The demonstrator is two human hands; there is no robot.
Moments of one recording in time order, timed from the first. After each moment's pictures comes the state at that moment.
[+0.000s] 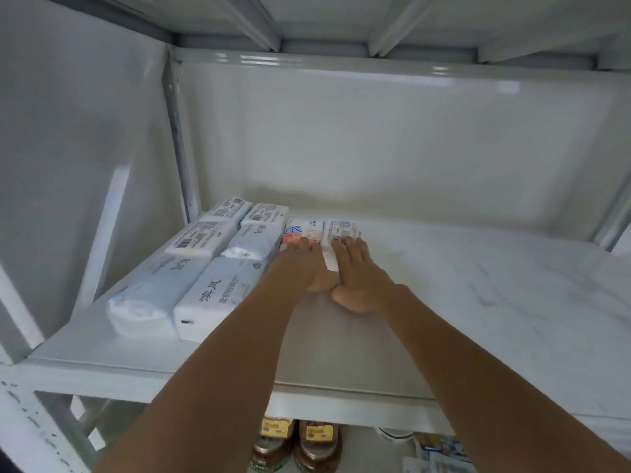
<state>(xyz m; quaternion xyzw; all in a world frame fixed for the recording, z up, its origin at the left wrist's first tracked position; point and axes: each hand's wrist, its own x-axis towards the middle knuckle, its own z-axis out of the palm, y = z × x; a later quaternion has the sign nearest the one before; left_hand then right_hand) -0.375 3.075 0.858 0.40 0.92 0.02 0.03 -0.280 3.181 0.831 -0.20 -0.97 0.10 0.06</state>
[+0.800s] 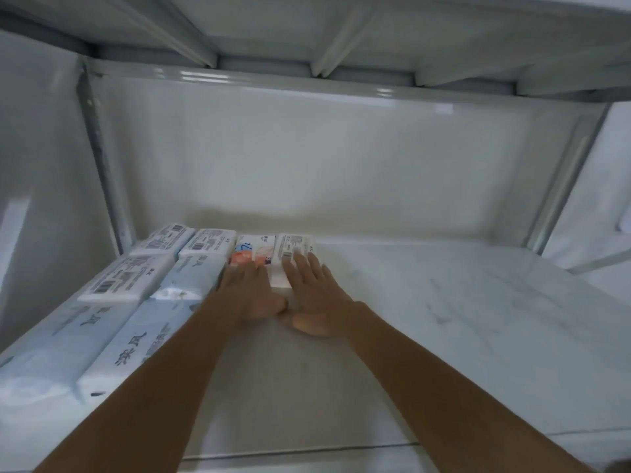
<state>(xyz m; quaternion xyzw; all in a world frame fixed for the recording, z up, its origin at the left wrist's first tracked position) -0.419 3.101 0.837 0.40 0.92 0.05 0.01 -0.296 3.211 0.826 -0.15 -0.99 0.02 0.08</state>
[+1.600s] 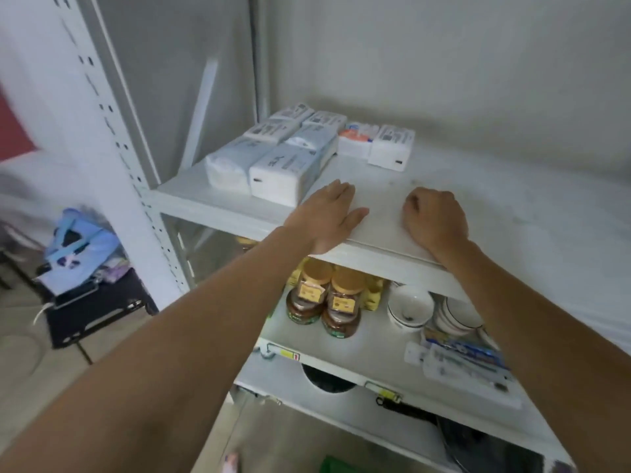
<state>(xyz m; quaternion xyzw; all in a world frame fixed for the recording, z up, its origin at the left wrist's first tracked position) -0.266 2.952 0.808 0.45 0.88 0.17 -0.03 -0.172 3.157 0.806 -0.23 -0.94 0.08 0.25</state>
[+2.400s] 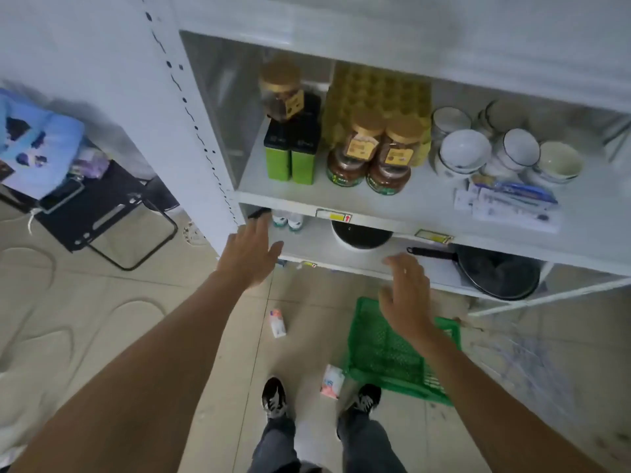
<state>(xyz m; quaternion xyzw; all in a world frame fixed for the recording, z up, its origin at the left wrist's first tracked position) -0.244 2.659 0.518 0.33 0.92 0.15 0.13 -0.007 2.872 0.495 -0.29 -0.93 0.20 0.07</state>
